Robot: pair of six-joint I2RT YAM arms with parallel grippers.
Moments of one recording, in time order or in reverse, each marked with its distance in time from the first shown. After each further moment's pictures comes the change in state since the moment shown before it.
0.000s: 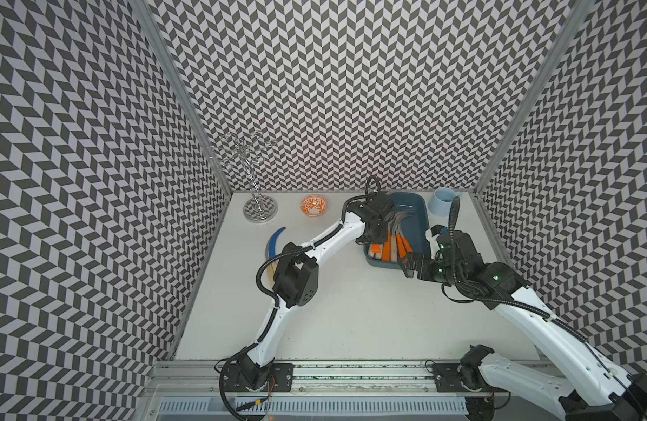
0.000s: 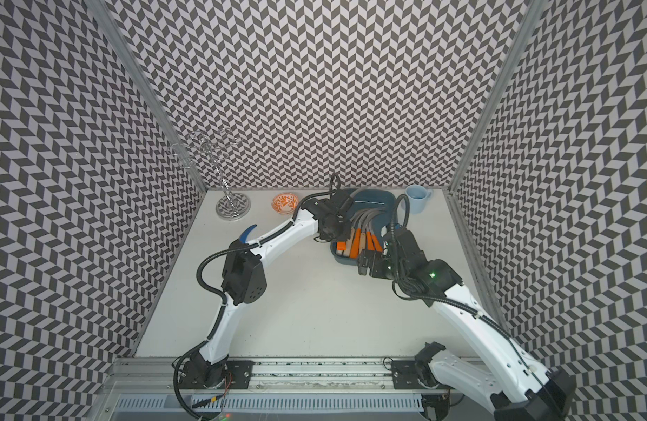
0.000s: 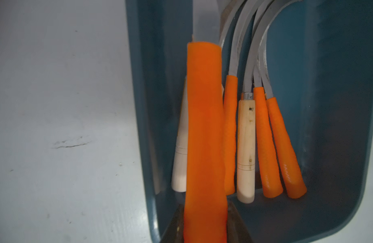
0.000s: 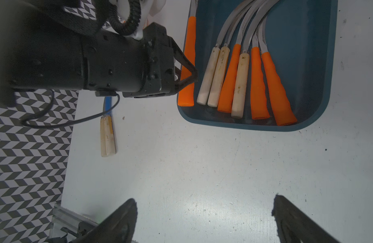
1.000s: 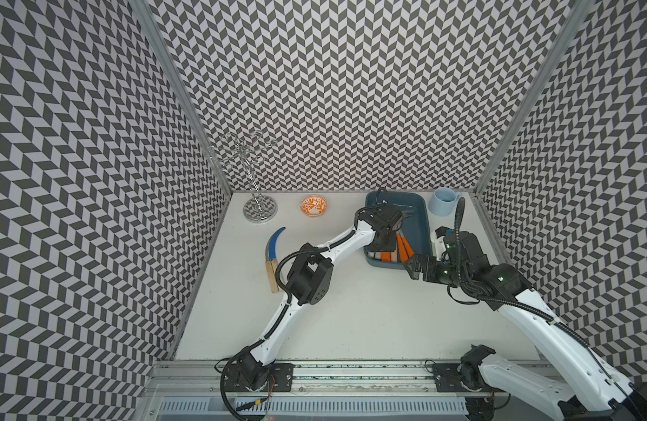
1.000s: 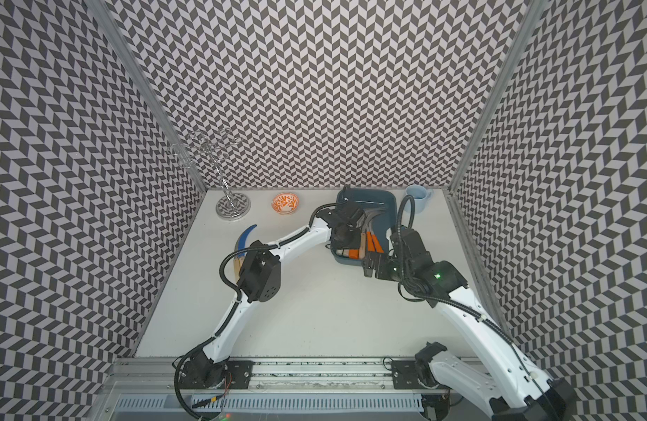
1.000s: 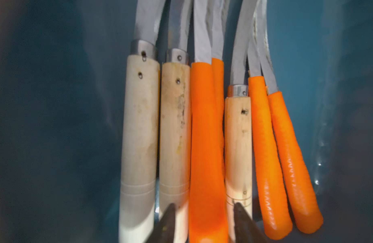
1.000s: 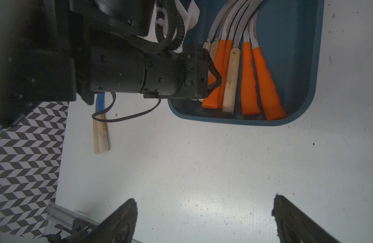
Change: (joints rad) left arm -0.027 0.135 0.040 0.093 0.039 -0.017; right arm -0.055 -0.030 -0.018 -0.031 -0.051 -0.051
